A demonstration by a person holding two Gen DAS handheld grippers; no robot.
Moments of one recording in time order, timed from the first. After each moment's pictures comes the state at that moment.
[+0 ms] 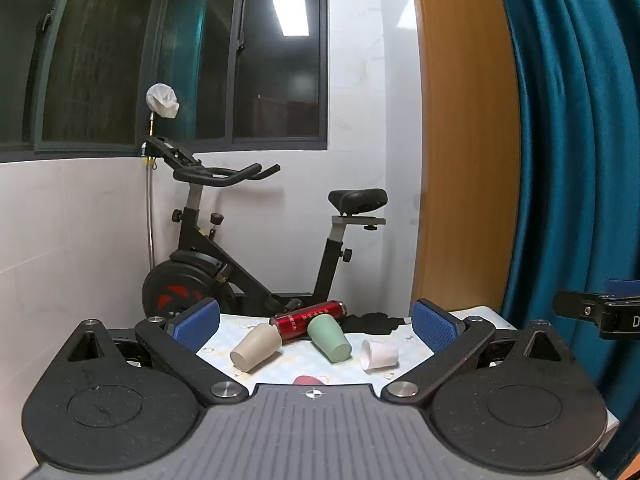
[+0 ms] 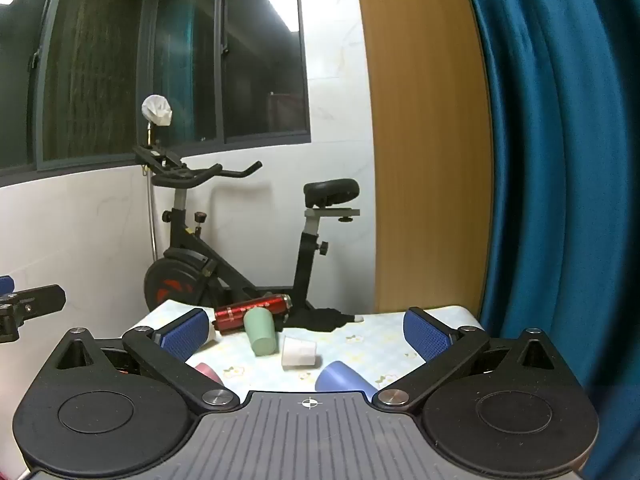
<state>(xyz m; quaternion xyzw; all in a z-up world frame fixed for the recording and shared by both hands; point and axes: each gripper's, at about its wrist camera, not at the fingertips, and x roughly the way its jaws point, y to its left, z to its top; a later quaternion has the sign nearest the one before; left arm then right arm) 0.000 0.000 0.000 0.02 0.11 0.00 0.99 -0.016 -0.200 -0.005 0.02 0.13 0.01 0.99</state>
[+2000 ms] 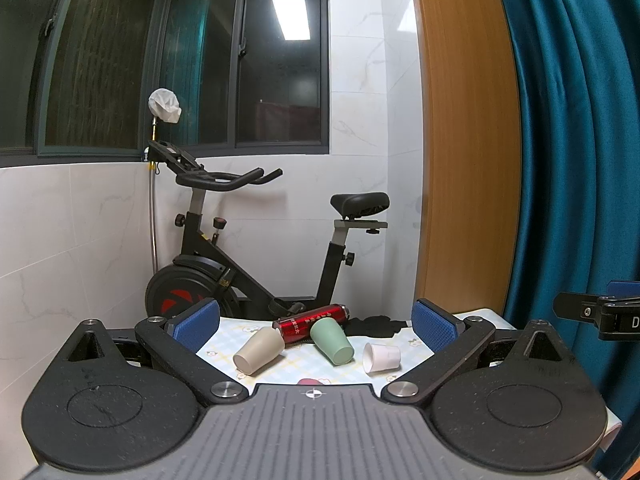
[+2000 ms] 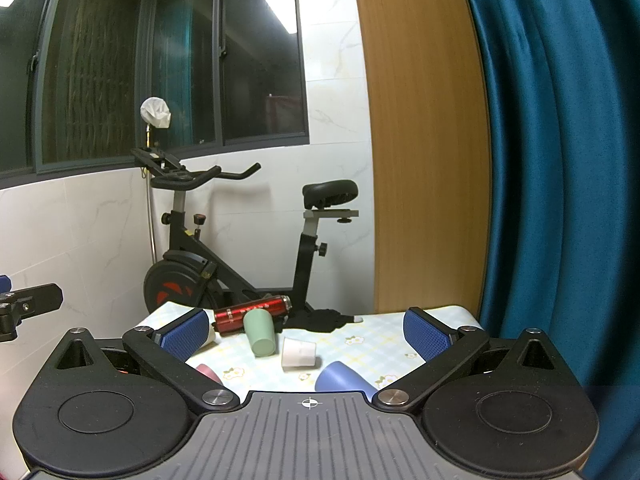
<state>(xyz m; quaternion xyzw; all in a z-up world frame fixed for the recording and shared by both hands) -0.001 0.003 -0.002 0.03 0.11 0.00 0.99 -0.016 -0.201 -0.005 0.03 0.13 0.01 0.99</state>
